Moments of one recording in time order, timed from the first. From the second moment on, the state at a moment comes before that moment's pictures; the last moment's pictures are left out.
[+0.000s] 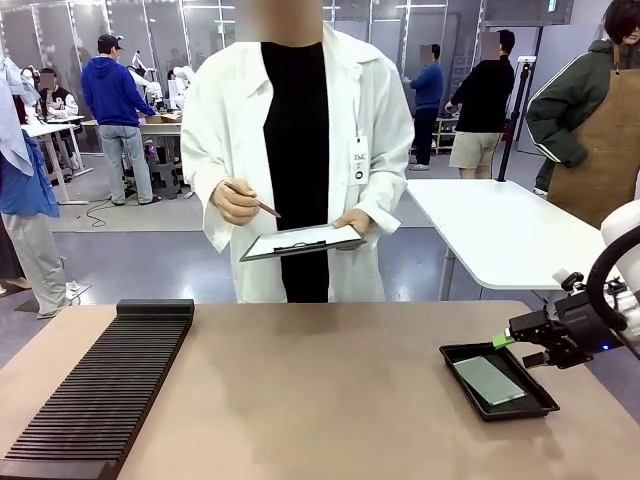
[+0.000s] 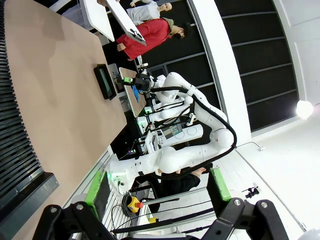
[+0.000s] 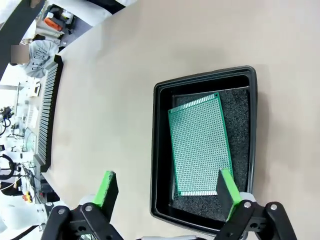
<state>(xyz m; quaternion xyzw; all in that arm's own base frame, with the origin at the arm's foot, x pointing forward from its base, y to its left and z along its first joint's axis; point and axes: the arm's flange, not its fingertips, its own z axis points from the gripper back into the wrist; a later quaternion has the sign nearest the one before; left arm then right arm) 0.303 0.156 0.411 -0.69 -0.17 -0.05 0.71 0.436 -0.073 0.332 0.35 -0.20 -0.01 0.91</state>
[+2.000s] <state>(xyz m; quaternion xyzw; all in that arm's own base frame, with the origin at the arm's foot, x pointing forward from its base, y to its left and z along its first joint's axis) 0.303 0.156 0.411 -0.69 -0.17 -0.05 0.71 0.396 -0.089 0.404 0.51 -0.09 -0.02 0.85</state>
